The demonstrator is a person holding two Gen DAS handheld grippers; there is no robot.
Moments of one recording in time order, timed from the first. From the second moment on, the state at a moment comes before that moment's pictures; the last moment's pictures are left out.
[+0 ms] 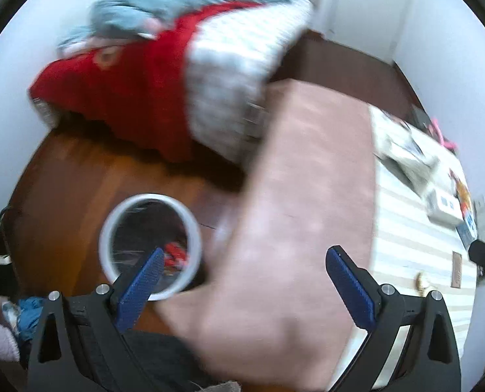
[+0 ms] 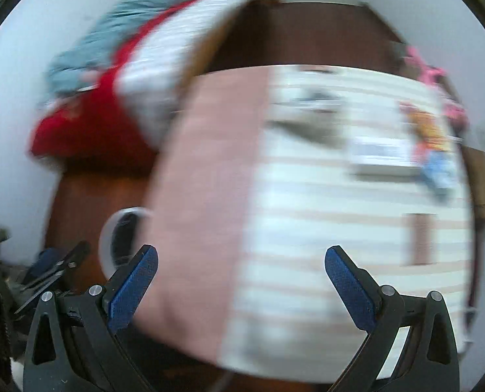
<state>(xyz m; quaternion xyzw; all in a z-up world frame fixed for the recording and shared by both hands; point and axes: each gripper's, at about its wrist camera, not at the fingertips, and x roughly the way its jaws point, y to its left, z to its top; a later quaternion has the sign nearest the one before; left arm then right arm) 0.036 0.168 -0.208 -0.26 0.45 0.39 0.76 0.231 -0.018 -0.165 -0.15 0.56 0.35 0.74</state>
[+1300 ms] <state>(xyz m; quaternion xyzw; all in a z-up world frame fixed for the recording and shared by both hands) 0.213 -0.012 -0.292 -0.18 0.56 0.14 0.80 0.297 -0.187 -0.286 -0.13 0.63 0.23 0.73</state>
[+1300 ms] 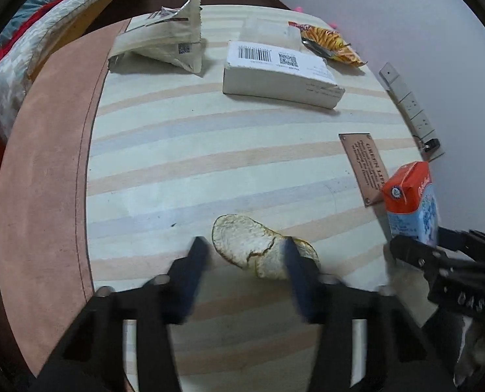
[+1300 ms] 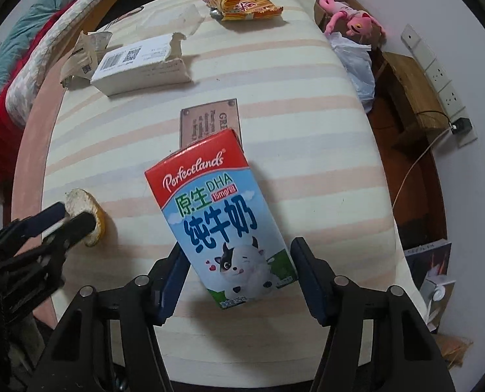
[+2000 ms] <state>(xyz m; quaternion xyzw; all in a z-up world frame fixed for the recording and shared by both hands) 0.159 0.019 -0.213 -0.13 0.46 0.25 0.84 0.262 -0.167 -0.238 -0.12 0.58 0.27 0.76</state>
